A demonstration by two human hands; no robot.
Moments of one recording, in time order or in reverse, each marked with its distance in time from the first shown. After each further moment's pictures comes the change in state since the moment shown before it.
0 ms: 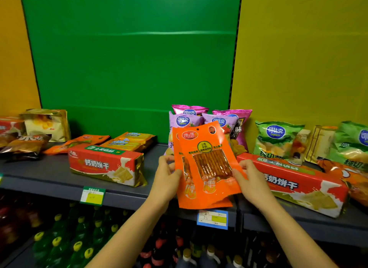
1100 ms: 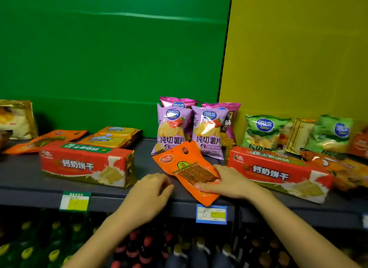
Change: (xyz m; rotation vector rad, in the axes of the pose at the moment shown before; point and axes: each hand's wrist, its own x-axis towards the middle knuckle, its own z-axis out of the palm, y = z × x) left_hand 0.006 -0.027 -0.054 0.941 -0.293 0.468; right_hand 0.008 -0.029 0.020 -0.471 -0.468 0.087
